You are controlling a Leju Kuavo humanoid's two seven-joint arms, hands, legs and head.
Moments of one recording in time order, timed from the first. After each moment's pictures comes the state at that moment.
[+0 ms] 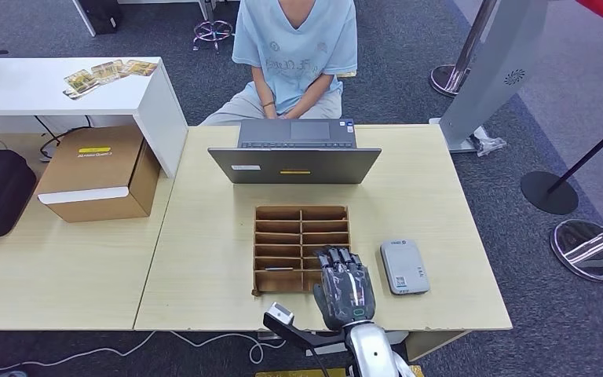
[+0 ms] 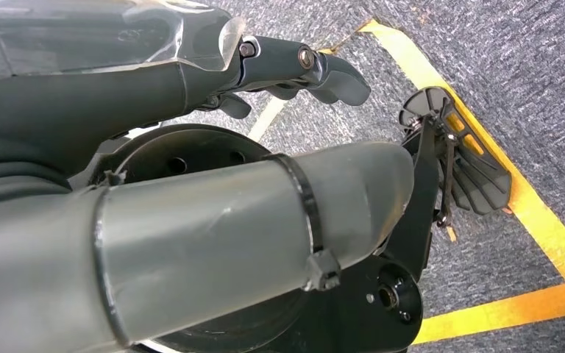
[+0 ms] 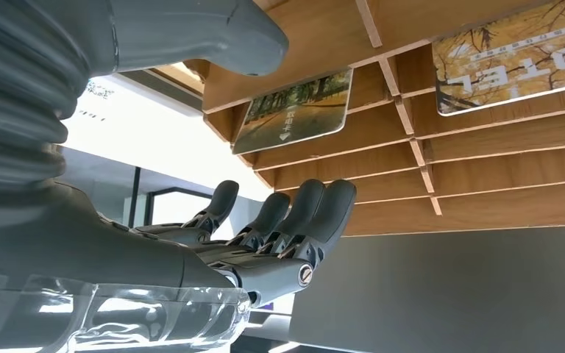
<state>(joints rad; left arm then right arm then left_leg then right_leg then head) -0.05 -0.24 0.76 -0.21 0.22 0.22 0.14 -0.03 0.11 0.47 -1.33 1.57 -0.26 0.35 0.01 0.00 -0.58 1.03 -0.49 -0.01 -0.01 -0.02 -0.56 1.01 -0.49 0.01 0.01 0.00</state>
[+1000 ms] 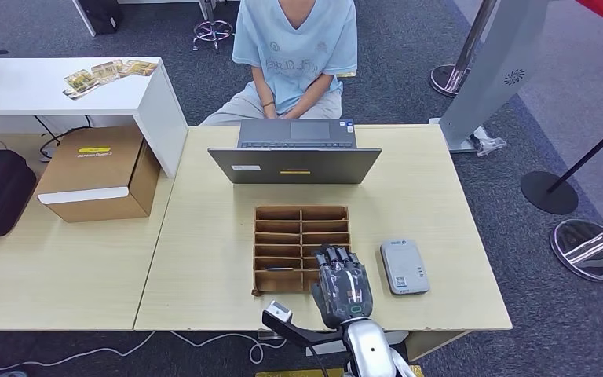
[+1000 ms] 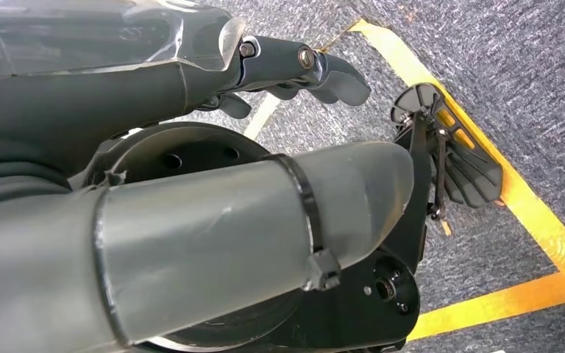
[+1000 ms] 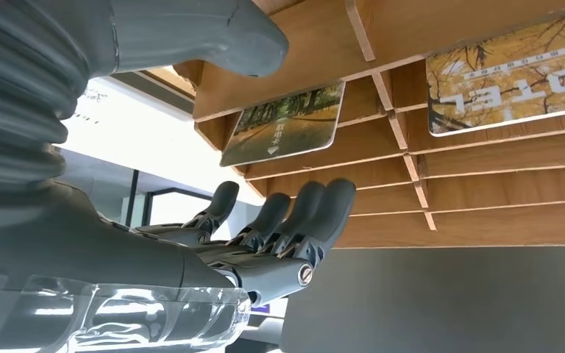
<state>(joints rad) -0.05 -0.24 0.76 -0.21 0.19 0.20 0.12 -0.05 0.12 0.47 -1.30 1.57 -0.25 0.34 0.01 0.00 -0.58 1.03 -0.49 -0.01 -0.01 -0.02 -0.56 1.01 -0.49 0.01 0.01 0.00</state>
